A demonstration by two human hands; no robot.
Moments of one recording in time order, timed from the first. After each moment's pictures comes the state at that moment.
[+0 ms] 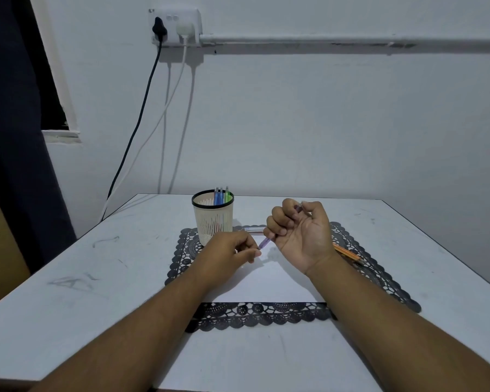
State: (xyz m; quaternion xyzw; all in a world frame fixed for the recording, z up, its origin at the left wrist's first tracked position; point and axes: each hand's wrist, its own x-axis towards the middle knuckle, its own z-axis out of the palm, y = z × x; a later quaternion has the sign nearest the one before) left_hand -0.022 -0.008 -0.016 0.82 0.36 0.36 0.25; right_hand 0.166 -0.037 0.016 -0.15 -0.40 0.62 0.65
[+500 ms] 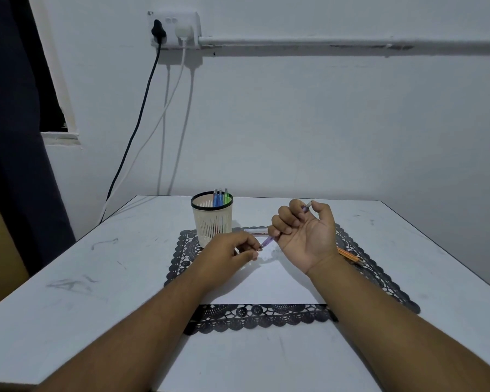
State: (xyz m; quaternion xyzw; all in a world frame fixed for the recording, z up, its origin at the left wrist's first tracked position) left_hand -0.023 -0.007 -0.016 0.82 0.33 0.37 0.28; right_hand 0.172 -0.037 0.017 -0.14 -0.32 0.63 0.69
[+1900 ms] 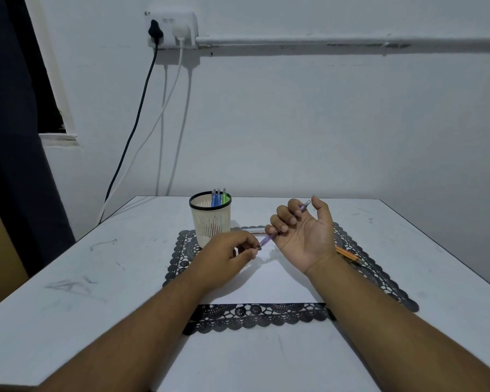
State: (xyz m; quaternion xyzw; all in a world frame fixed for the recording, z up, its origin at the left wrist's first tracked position) left_hand -0.024 -0.003 -0.019 0.86 0.30 0.37 0.20; right_hand 0.173 -0.039 0.016 -0.12 -0.31 0.65 0.68
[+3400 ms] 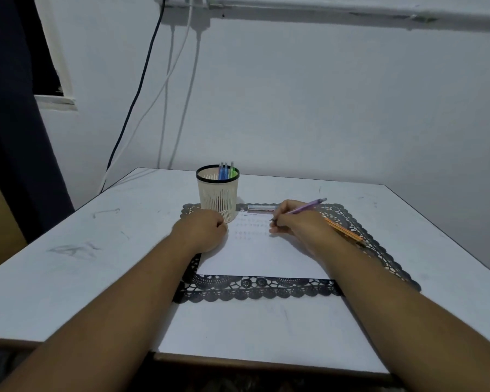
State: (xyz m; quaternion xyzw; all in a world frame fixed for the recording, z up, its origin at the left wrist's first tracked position) left_hand -0.059 0.025 -0.020 0.81 0.56 0.14 0.09; right_hand 0.182 -0.022 -0.015 -0.49 -0.48 0.49 0.53
